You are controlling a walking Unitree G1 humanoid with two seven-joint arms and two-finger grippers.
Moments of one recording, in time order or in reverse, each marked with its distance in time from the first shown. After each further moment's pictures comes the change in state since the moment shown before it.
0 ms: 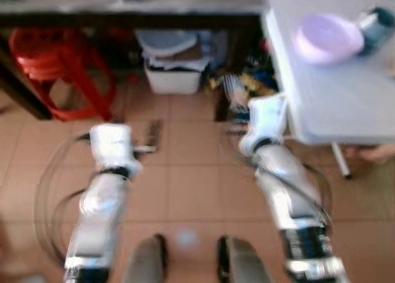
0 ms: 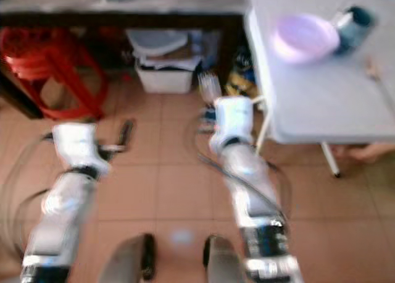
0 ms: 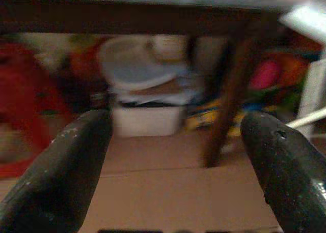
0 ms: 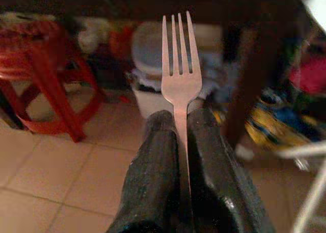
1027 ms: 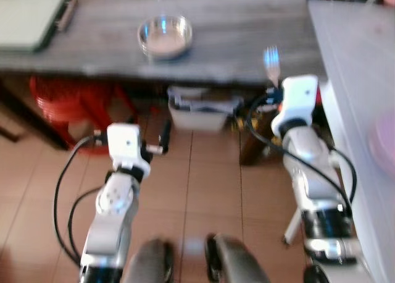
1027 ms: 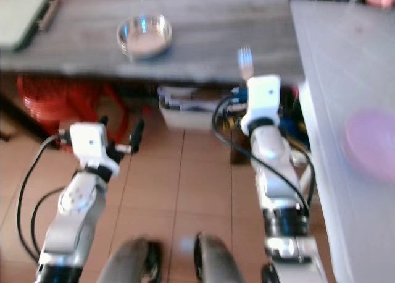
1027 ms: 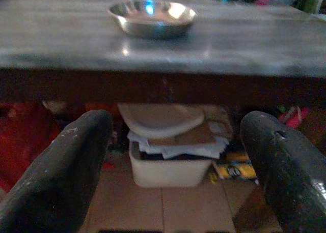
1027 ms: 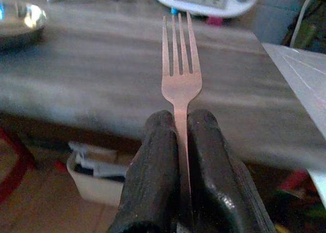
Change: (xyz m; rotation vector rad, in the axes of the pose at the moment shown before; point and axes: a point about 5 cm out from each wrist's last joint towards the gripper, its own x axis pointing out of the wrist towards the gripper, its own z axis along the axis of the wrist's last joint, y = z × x) left arm 0.004 -0.019 0.001 -0.023 -0.021 -0.057; right arm 0.009 -0.052 0.021 -0.108 -0.095 -0.201
